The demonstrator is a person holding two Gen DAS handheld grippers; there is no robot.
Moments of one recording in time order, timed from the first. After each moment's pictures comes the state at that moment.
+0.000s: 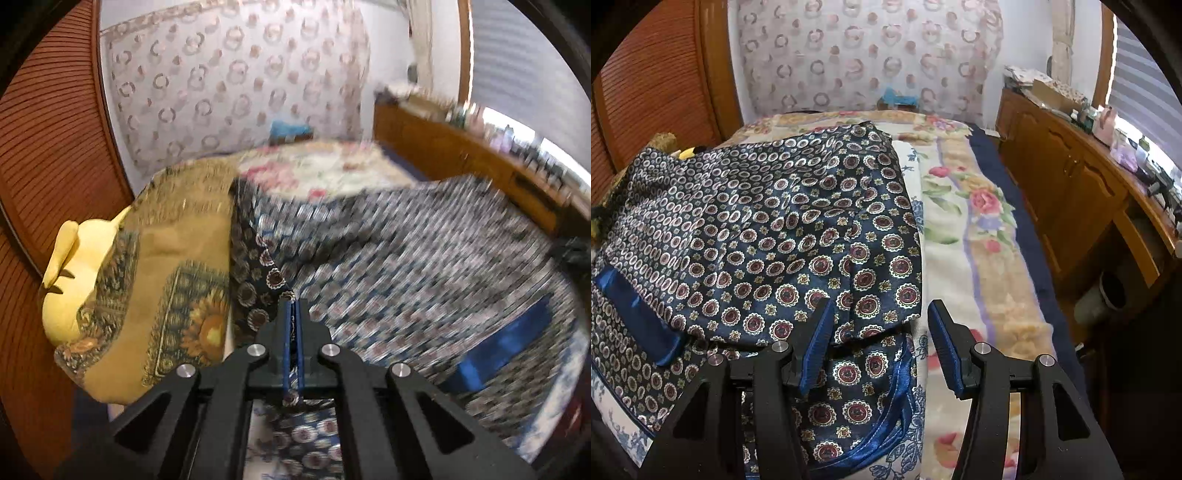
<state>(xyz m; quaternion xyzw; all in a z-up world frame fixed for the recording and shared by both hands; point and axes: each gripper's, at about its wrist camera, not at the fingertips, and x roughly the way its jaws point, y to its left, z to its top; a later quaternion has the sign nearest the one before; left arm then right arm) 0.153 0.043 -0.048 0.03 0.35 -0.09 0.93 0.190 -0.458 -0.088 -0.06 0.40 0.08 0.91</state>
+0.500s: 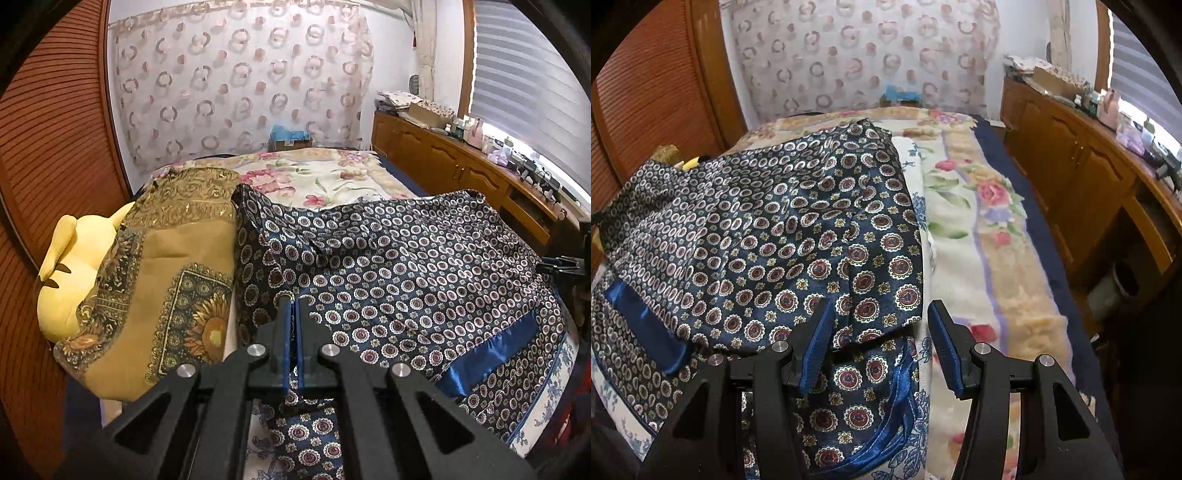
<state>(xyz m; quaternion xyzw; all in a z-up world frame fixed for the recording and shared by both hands) 0.150 0.051 -0.051 0.01 0.35 -0.09 0.93 0.197 -0.468 -0.090 -0.02 0.41 0.10 0.90</state>
